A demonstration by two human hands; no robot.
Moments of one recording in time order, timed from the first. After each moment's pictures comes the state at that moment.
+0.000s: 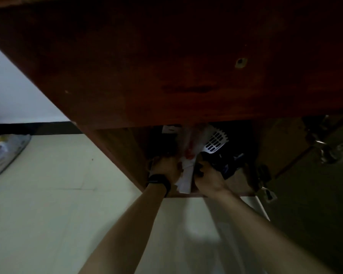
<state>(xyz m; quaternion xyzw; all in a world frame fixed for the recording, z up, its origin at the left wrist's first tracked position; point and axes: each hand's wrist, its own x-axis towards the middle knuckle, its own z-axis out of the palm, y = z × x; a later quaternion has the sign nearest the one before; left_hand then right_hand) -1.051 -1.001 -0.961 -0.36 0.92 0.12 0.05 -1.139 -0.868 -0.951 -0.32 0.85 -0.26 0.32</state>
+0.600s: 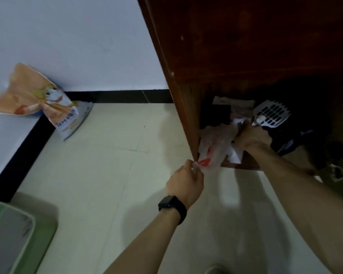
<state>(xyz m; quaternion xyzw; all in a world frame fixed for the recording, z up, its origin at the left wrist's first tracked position) -0.879 -0.929 -0.922 -0.52 0.81 0.27 -0.03 -1.127 -0.933 -0.958 -0.30 0.93 -0.09 0.21</state>
